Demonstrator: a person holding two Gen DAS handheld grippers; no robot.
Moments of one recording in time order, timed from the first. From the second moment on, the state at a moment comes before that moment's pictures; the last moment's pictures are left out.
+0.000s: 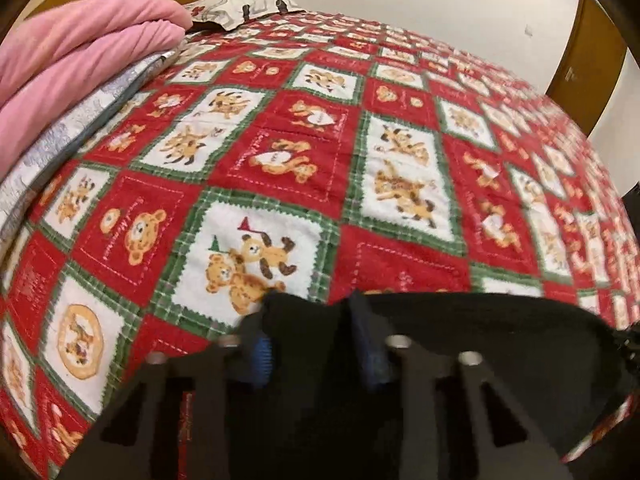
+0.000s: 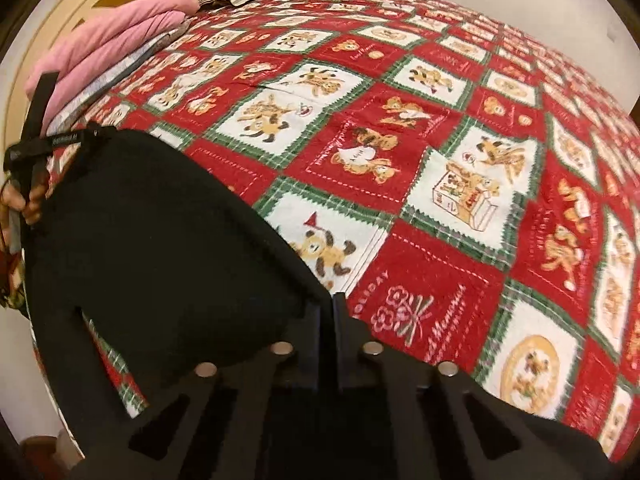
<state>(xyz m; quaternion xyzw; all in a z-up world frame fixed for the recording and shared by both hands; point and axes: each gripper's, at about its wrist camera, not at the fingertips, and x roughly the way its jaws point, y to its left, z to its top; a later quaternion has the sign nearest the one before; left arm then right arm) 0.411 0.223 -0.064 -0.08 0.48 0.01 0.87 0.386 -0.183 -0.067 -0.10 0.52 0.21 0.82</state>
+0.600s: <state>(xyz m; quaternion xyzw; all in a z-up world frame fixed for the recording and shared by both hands) 0.245 0.246 0.030 -0.10 0.36 -0.02 0.93 0.169 -0.163 0.042 -0.06 0.39 0.25 0.88</state>
